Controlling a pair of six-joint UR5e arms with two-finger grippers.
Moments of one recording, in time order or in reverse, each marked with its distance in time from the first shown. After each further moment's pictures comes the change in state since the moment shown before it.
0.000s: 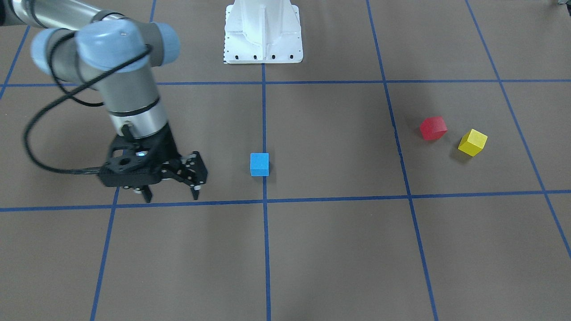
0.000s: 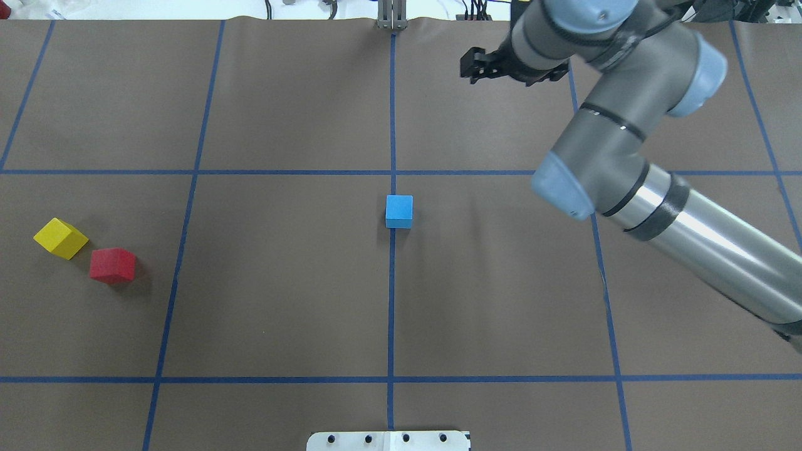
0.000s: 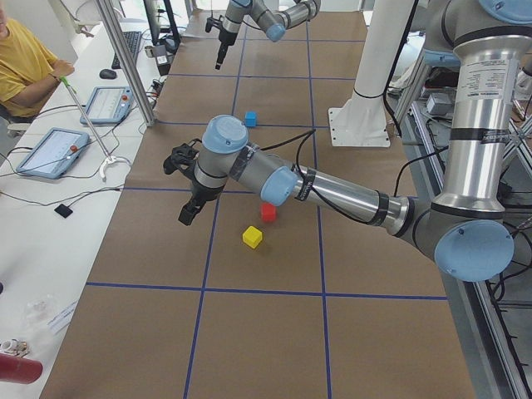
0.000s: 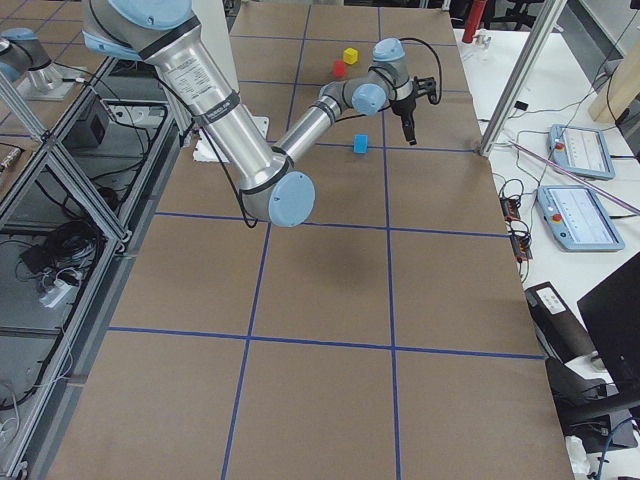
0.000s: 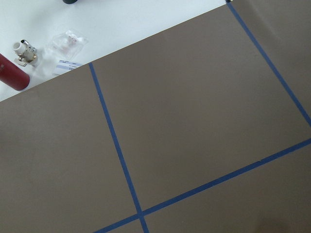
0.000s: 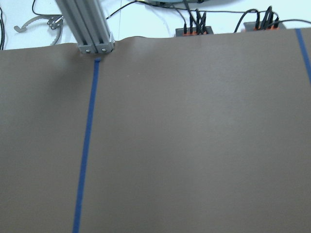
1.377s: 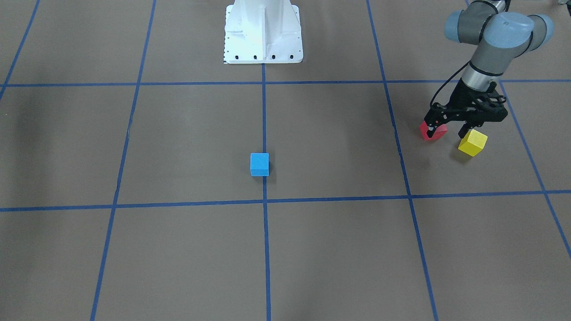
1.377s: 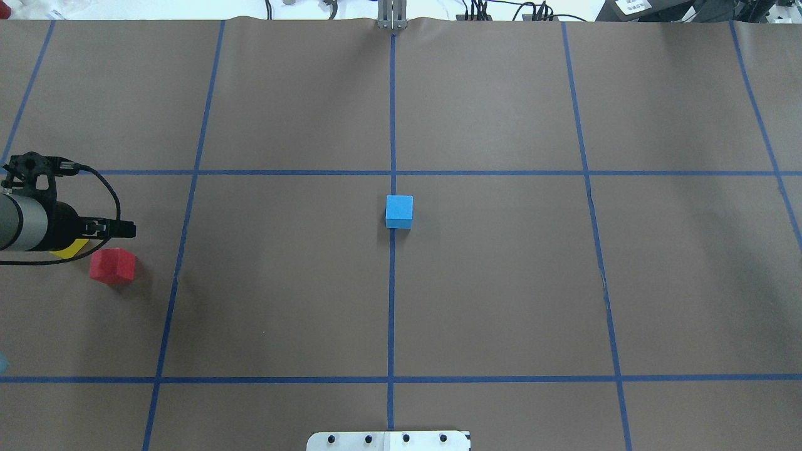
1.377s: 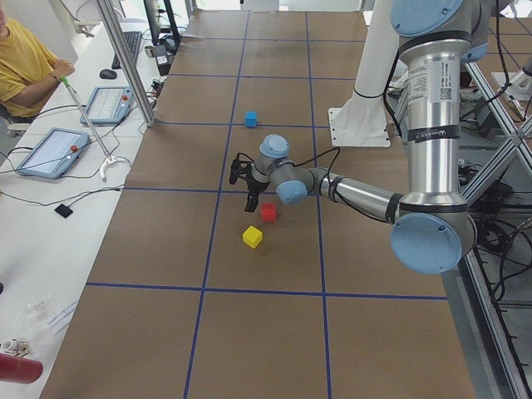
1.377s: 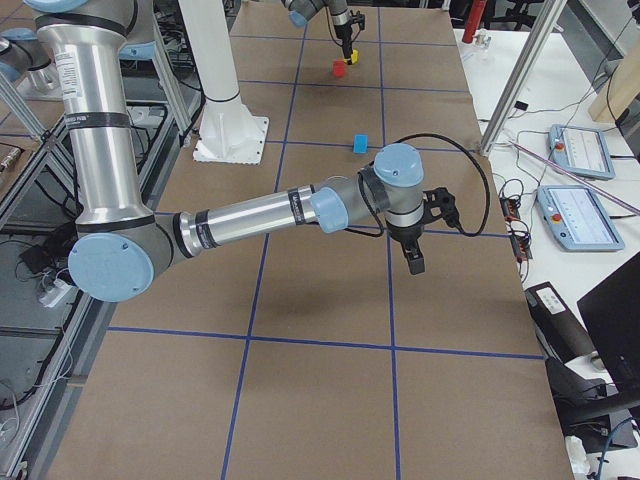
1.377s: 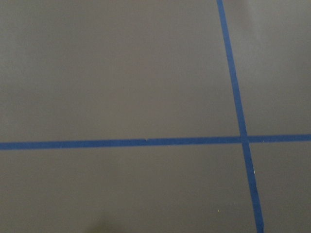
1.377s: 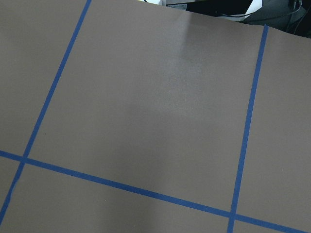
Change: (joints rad) left arm 0.814 0.140 -0.015 -0.359 0.540 -1.035; right arm 0.570 -0.531 0.096 0.018 0.426 -0.805
